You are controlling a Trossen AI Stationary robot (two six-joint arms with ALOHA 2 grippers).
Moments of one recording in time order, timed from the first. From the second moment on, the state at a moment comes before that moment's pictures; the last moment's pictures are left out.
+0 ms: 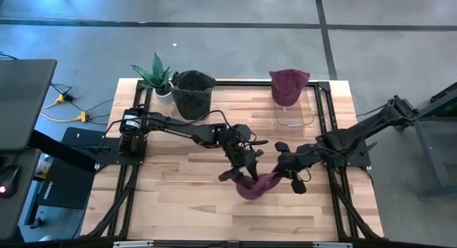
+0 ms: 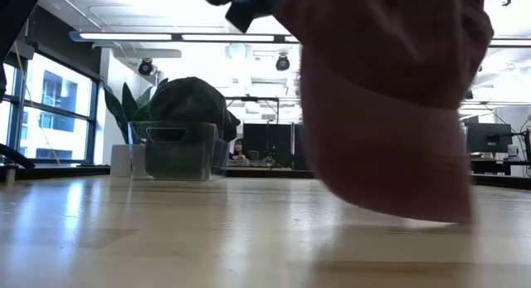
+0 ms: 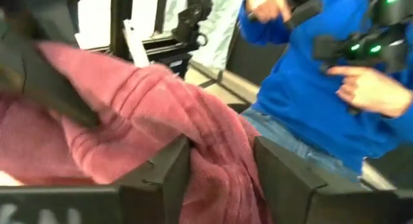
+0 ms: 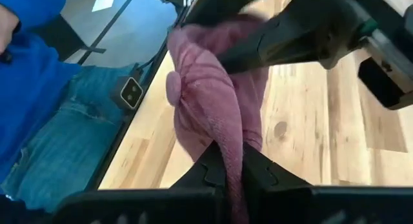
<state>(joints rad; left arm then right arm) -0.07 1.96 1.48 0.11 0.86 0.07 0.41 1.08 0.75 -0.22 0.00 0.27</state>
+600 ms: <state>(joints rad) -0.12 1.93 1.82 -0.58 0.42 0.34 0.46 1.04 0.75 -0.26 -0.06 0.26</state>
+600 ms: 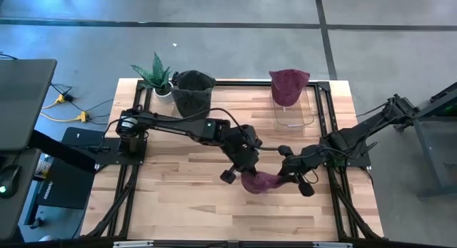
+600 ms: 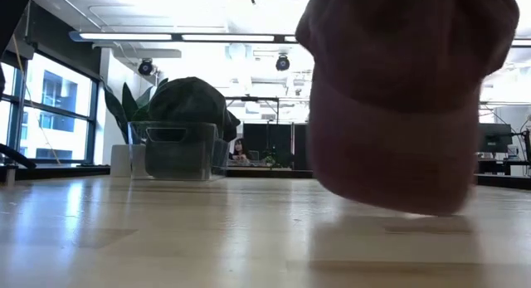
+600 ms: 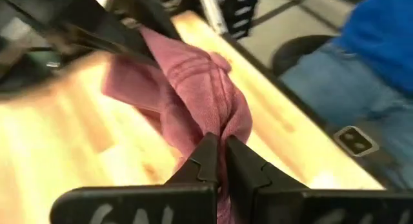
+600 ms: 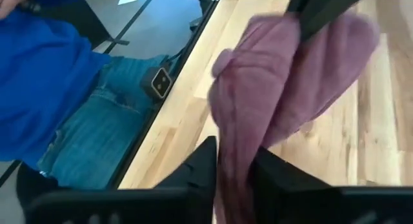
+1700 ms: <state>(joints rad) -0.20 1.84 1.82 -0.77 0.48 0.31 0.56 1.18 0.79 -0.18 0.13 0.05</state>
